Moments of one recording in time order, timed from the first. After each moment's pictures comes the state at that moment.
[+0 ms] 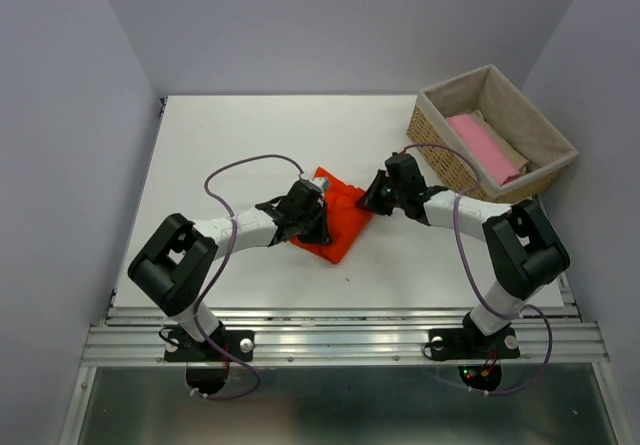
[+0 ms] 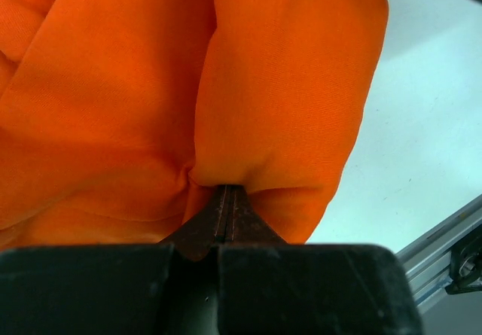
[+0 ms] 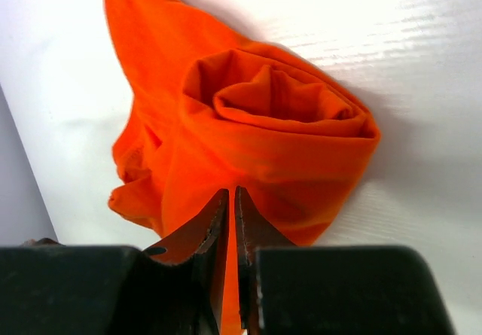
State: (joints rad) left arm -0.72 1.60 0.84 -0.12 0.13 -0.60; right arm 0.49 1.67 0.91 0.03 -0.13 0.91
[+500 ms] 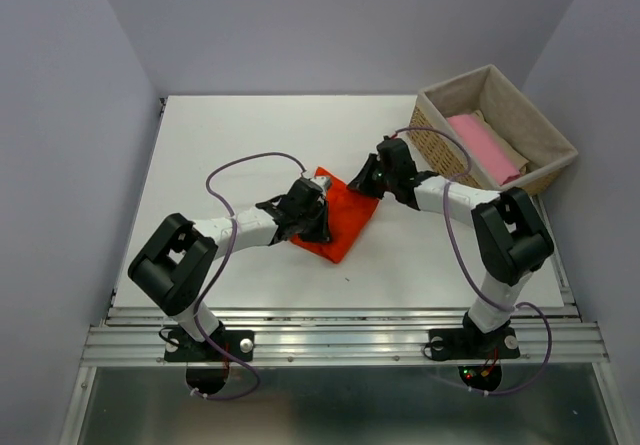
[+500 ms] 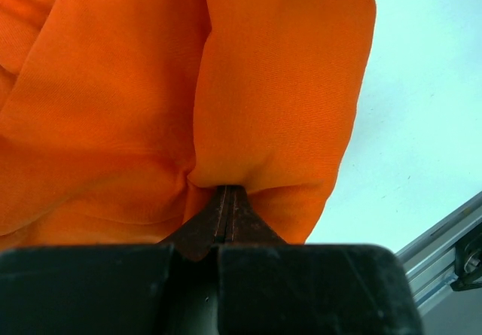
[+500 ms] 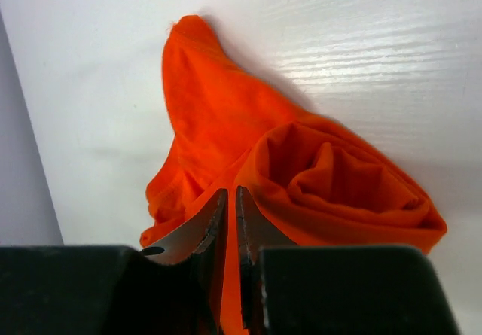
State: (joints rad) left arm -0.72 1.60 0.85 -0.12 0.14 -0.57; right arm 0.49 1.74 1.07 0.02 -0.13 0.88
